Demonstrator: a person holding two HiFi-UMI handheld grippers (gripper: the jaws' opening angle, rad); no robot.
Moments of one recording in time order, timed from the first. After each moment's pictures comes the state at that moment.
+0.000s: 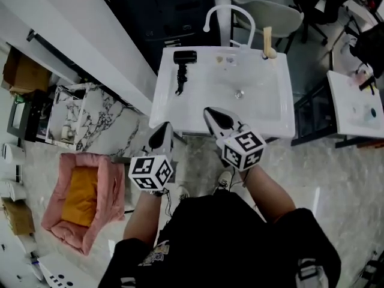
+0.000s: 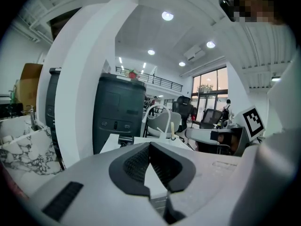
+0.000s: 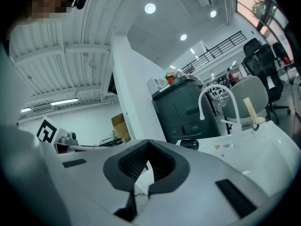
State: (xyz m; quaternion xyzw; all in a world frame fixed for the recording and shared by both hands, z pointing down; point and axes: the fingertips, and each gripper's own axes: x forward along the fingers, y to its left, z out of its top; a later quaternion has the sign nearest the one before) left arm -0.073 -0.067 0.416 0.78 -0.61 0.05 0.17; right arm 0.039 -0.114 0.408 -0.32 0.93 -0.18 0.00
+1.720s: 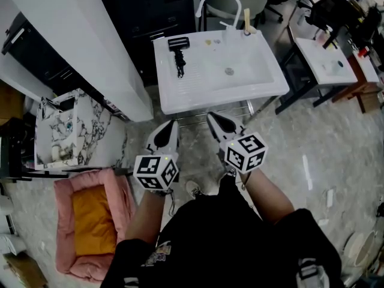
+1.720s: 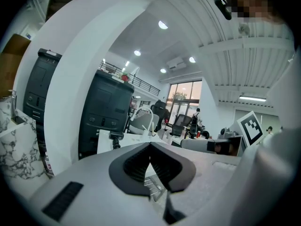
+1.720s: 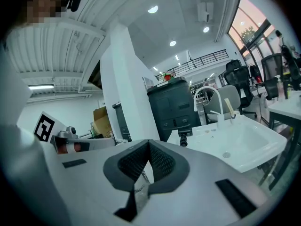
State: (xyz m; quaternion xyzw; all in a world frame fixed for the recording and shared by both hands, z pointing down) left arm -0.210 0.052 0.417 0.87 -0.46 0.01 0.18; right arm -0.100 0.046 0.425 -0.47 0.87 -0.17 -0.03
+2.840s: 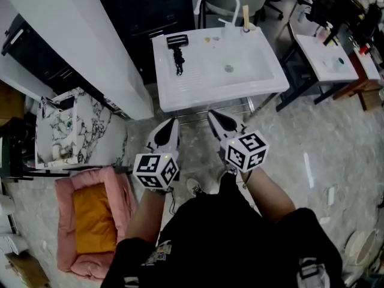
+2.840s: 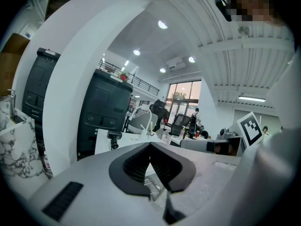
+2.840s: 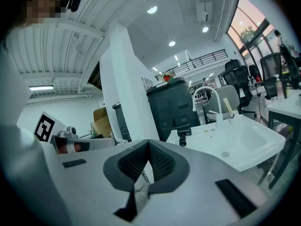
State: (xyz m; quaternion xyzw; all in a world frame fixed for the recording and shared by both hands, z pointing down) left arm -0.198 0.057 0.417 0.87 -0.45 0.01 0.18; right arm -0.090 0.052 0.425 -0.47 0.86 -0.17 -0.03
